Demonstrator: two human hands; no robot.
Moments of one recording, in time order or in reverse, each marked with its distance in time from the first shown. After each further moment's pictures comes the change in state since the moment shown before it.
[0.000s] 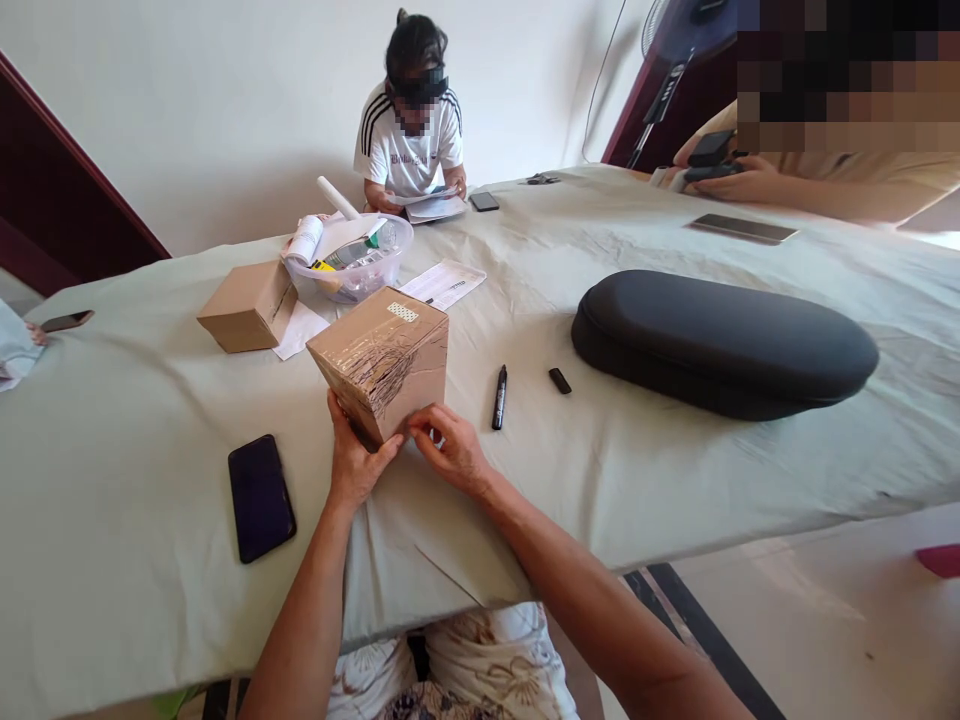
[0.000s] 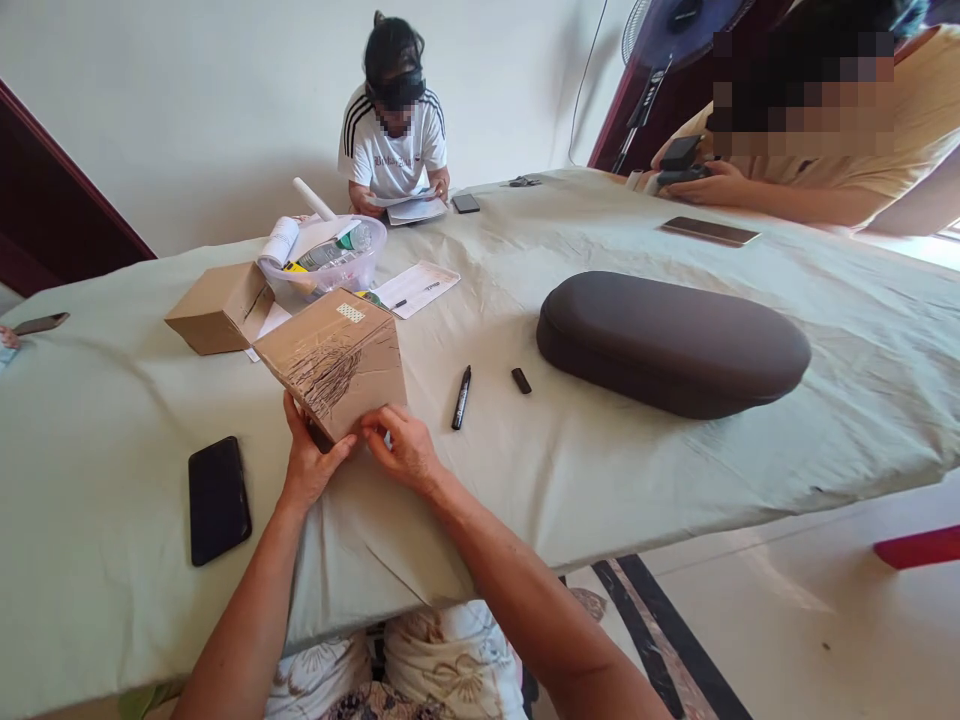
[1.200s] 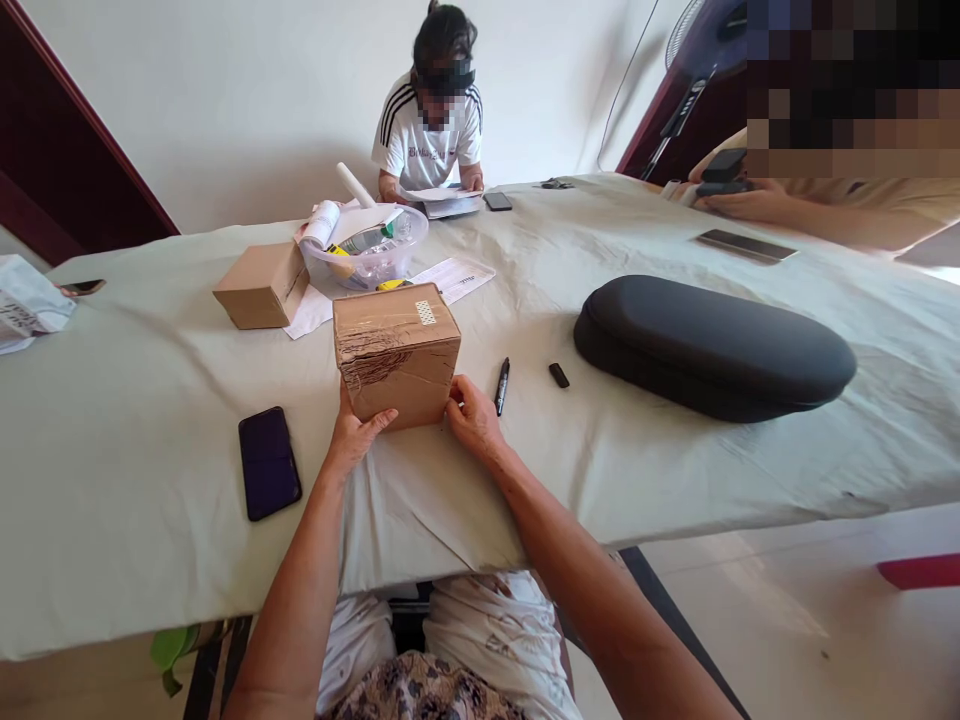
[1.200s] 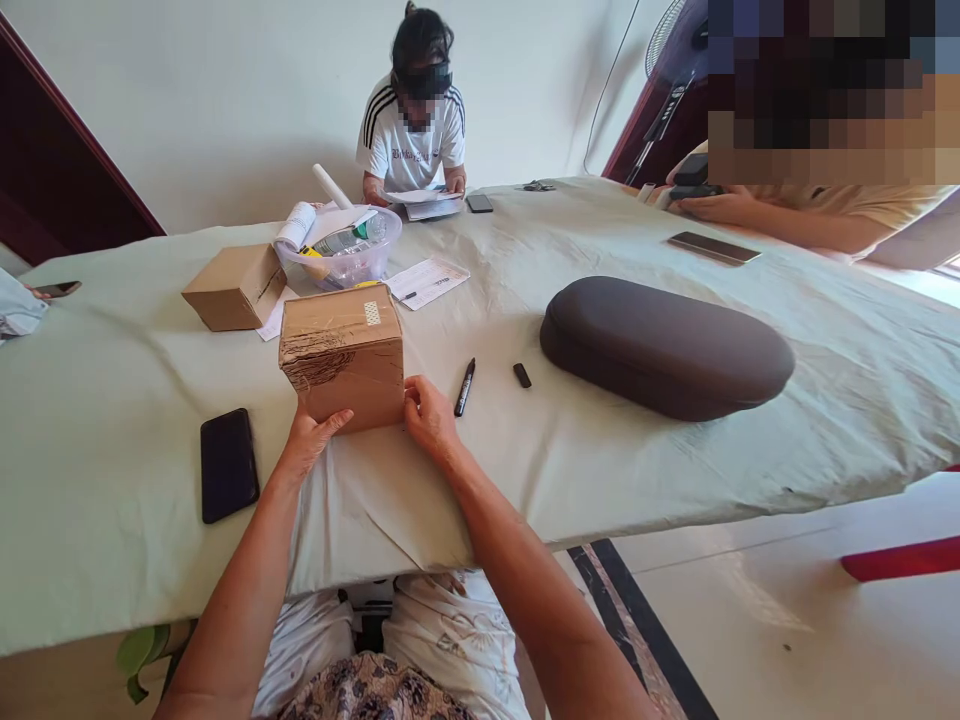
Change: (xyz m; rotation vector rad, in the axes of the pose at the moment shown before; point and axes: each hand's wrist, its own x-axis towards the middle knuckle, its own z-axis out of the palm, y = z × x) left_hand 0.007 -0.004 -0.009 -0.235 -0.030 -0.137; right_hand 0.000 0.029 -0.017 -0.128 0.029 0.387
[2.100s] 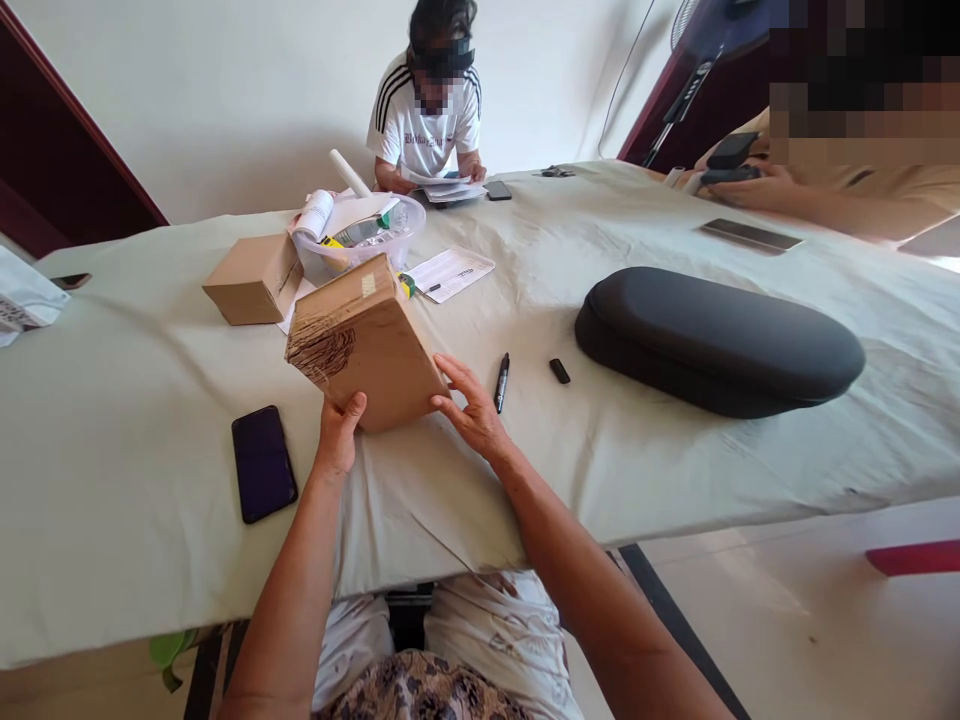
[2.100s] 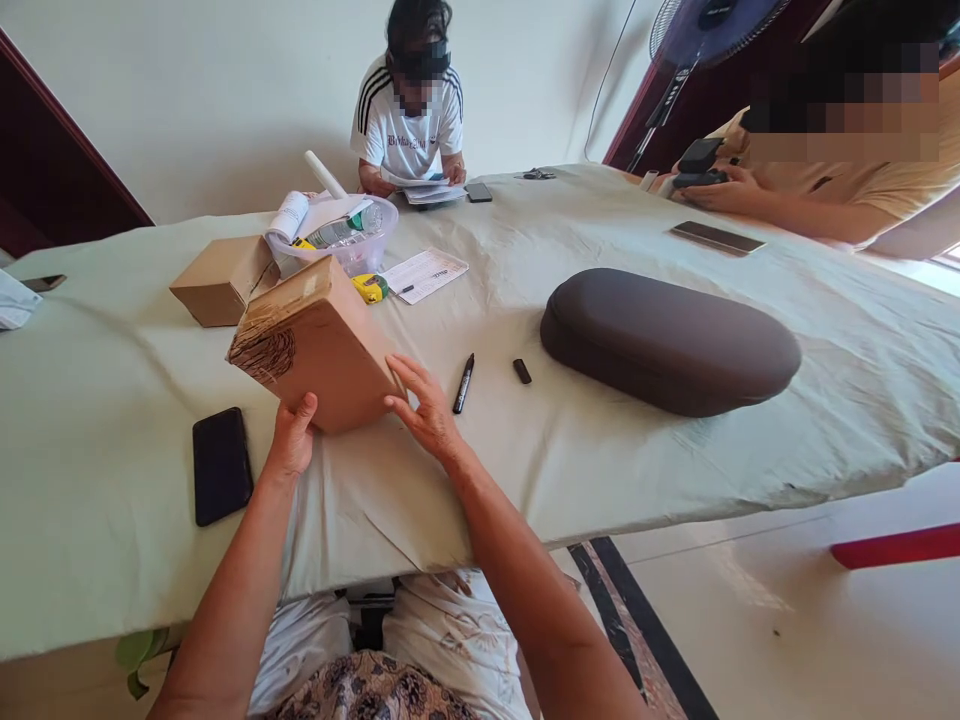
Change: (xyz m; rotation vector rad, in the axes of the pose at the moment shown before) left_hand 0.001 0.008 0.000 -0.252 0.116 -0.018; right_hand 0.001 -0.005 -0.013 0.177 -0.089 -0.261
